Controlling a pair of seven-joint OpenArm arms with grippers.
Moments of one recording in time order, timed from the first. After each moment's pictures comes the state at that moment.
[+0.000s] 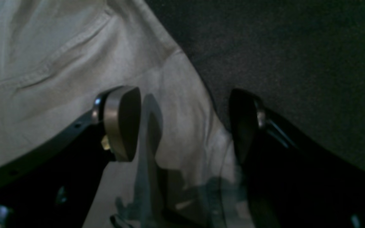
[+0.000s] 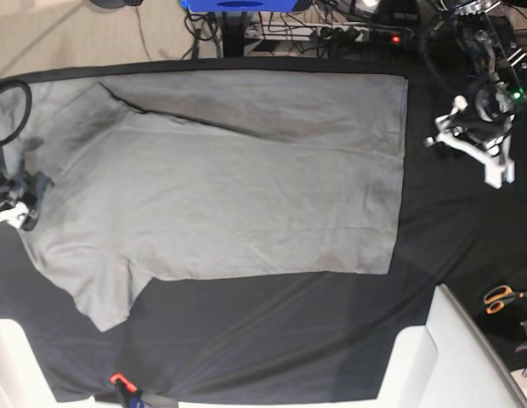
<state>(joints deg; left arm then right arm) 14.8 -10.3 -35.2 93.5 -23.9 -17.7 53.5 24.4 29.2 0.1 12.9 31.9 26.4 -4.2</state>
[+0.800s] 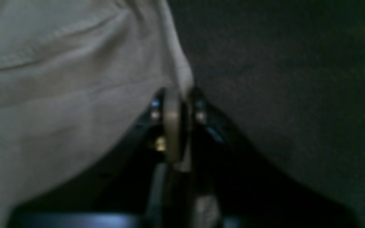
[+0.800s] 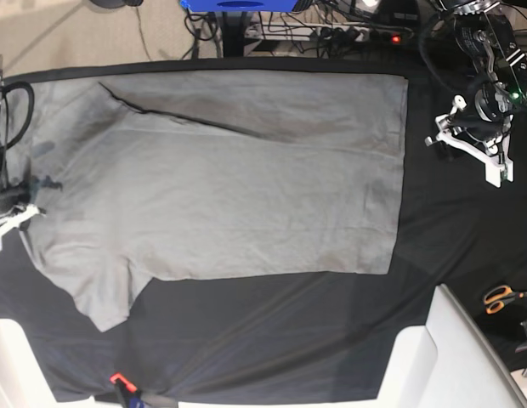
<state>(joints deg) 14.9 -10.4 -35.5 93.5 -23.5 -17.5 53.5 24.6 27.4 0.3 16.4 18.4 20.8 -2.2</state>
